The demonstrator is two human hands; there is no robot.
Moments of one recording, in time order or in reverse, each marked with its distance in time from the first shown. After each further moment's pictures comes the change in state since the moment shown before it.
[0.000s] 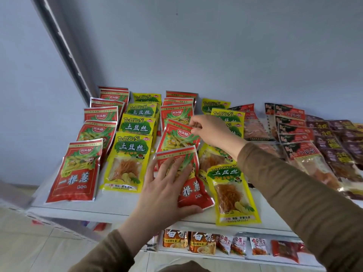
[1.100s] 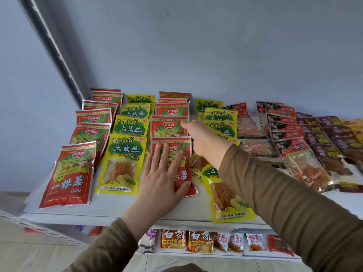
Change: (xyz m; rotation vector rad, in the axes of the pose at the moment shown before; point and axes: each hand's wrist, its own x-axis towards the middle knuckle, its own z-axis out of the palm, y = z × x) left_hand 0.025 -0.008 0.020 -0.049 0.105 -0.092; right_hand -0.002 -0.041 0.014 1.286 -0.011 0.709
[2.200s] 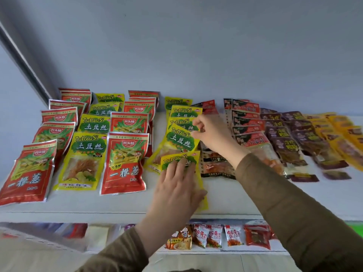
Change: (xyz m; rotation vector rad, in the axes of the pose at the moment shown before) left_hand -0.008 0.144 -0.011 -0.057 0.027 0.089; right_hand -0.034 0.005 -0.163 -1.110 0.203 -0.667
